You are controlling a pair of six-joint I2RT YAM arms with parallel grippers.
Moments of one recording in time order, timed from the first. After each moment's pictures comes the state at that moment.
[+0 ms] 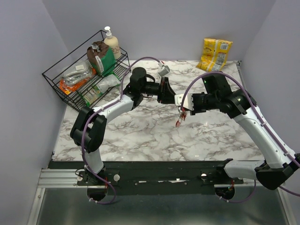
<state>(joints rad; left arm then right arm) -0.57 1.78 1.28 0.55 1.17 -0.57 0.58 1.24 1.48 -1.08 -0.34 -1.15</state>
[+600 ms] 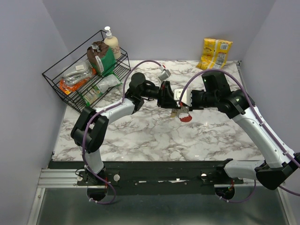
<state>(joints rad) -0.60 1.78 1.20 0.80 1.22 -0.70 0.58 1.24 1.46 -0.96 -0.31 -1.05</state>
